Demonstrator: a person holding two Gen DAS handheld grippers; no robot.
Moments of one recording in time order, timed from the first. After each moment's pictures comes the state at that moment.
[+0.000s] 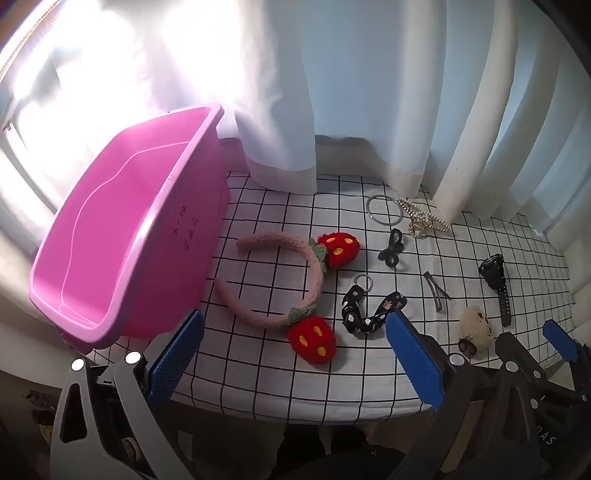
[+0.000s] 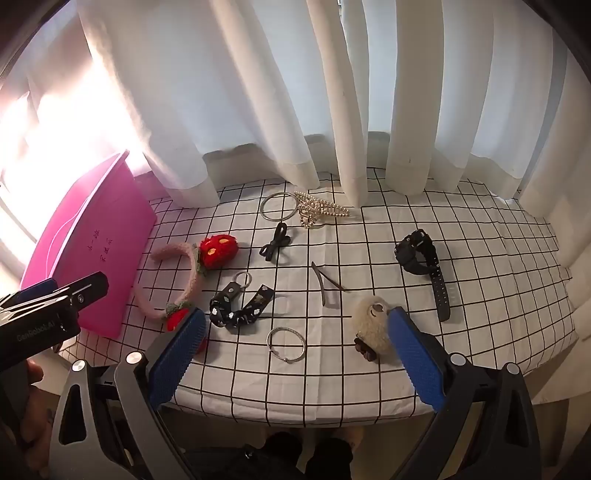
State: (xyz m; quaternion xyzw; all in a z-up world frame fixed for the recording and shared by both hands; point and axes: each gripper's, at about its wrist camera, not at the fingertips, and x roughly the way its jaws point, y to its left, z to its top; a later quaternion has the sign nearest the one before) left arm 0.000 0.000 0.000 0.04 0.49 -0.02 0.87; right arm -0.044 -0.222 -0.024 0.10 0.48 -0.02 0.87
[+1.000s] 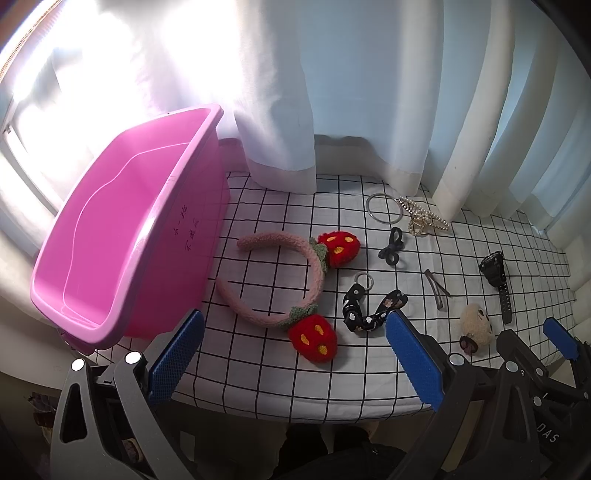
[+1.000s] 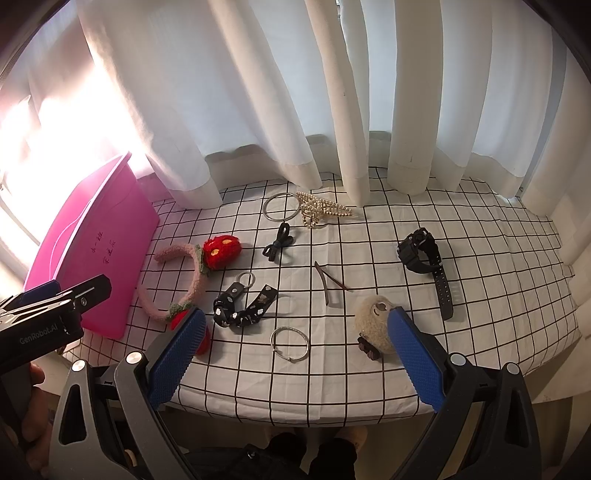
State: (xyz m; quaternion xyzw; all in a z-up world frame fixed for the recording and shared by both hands) left arm 0.000 0.000 0.000 0.04 0.50 -0.02 0.87; right arm -0.043 -0.220 -0.023 0.11 0.48 -0.01 0.87
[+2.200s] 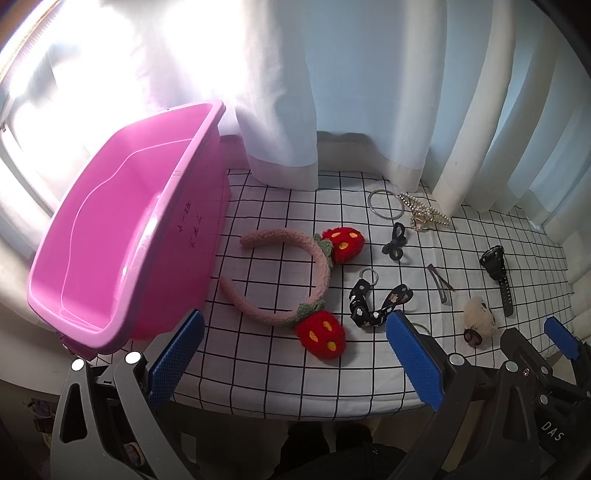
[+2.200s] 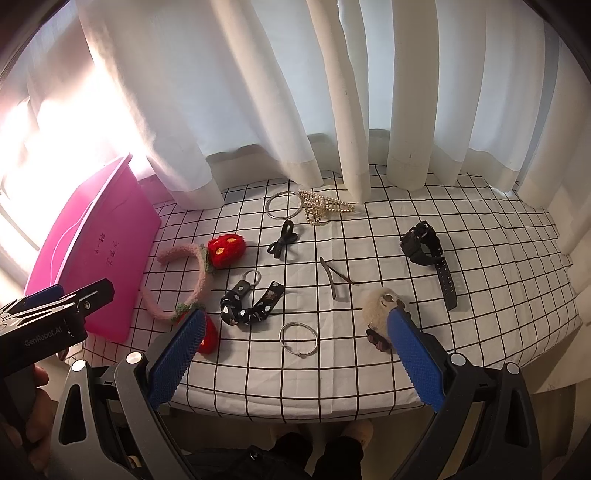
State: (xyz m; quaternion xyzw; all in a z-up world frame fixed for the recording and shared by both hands) left arm -0.002 0.012 -0.003 0.04 0.50 -0.04 0.86; right arm -0.051 -0.209 -0.023 0.12 0.47 -0.03 0.87
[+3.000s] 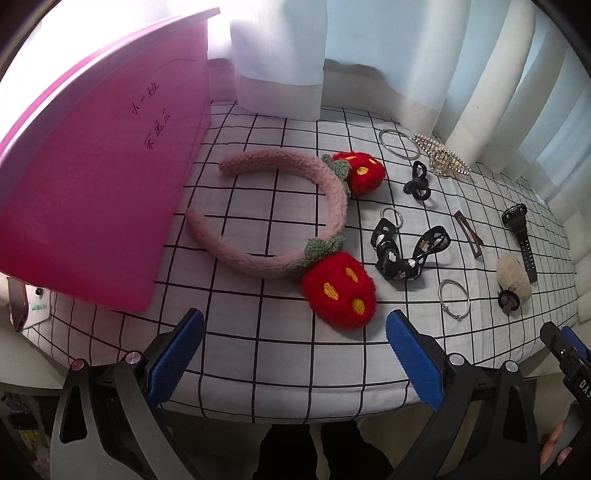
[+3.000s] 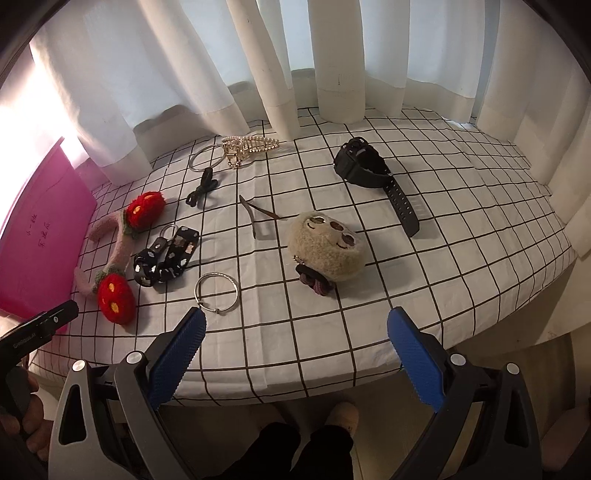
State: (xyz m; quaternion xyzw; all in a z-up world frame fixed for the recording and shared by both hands) left arm -0.003 0.038 -0.122 0.01 0.54 -0.08 0.84; right arm -0.090 -0.255 -0.118 0.14 0.50 -0.11 0.85
